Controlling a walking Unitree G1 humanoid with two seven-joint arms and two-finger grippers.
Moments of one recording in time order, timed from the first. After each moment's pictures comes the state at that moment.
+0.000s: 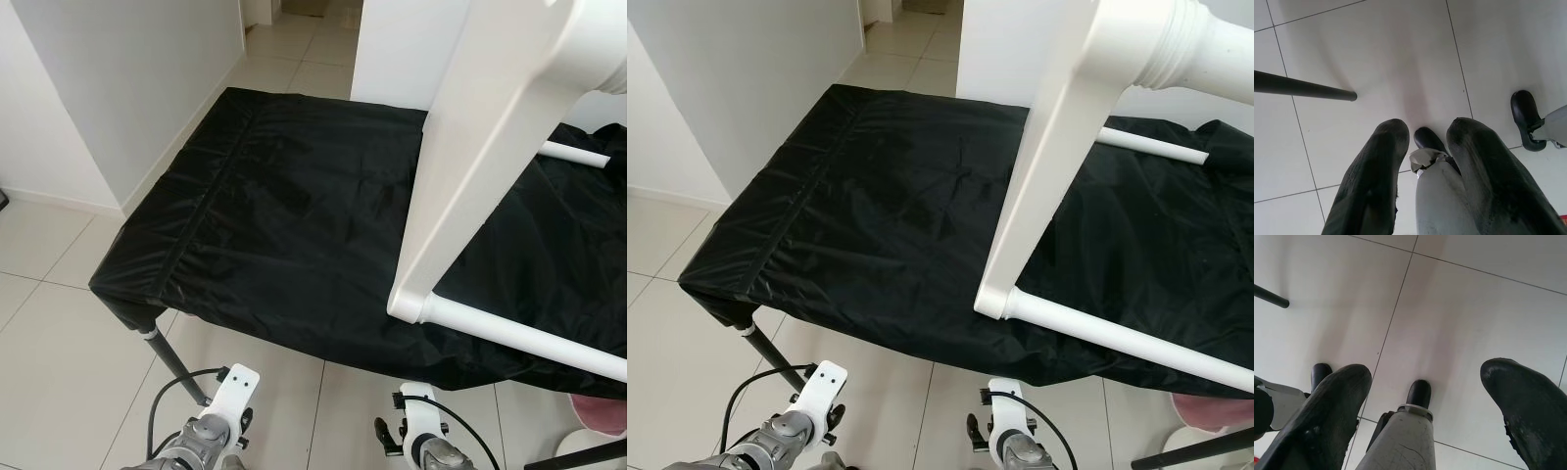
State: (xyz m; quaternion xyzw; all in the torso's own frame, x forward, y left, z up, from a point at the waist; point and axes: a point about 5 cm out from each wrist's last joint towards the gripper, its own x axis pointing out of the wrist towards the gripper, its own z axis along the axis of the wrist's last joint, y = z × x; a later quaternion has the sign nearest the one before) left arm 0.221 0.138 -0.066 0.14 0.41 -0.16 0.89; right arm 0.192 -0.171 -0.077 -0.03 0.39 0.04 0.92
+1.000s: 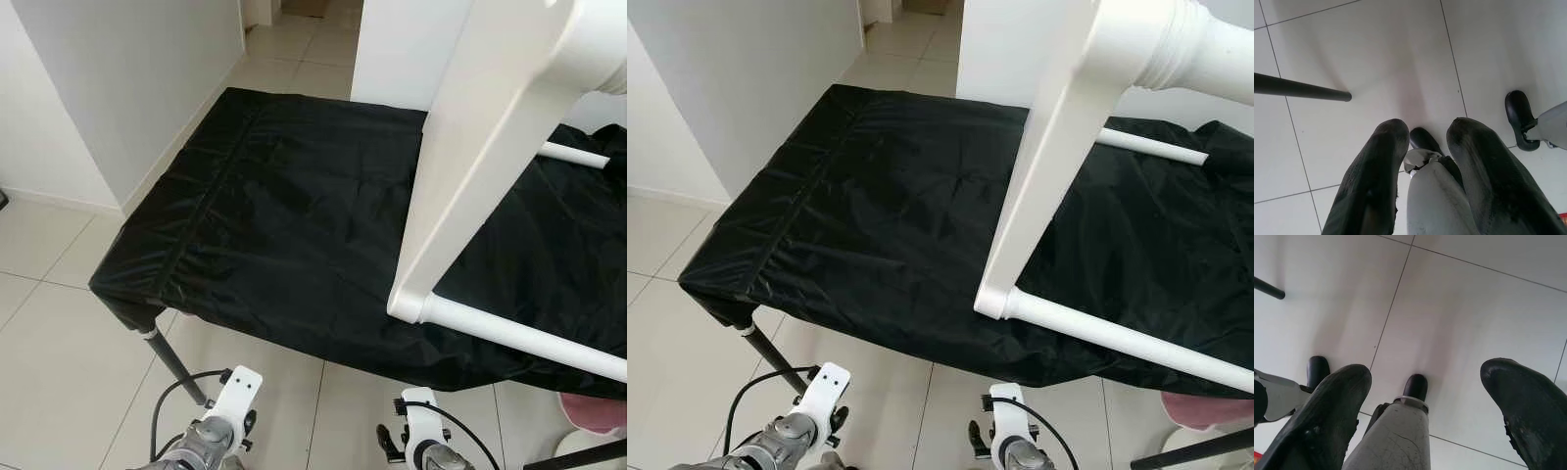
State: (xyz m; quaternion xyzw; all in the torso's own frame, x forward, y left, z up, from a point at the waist) left arm 0.218 0.132 -0.068 0.14 0.41 -0.17 0.89; right arm 0.186 -0.174 -0.080 -0.04 0.40 0.04 0.91
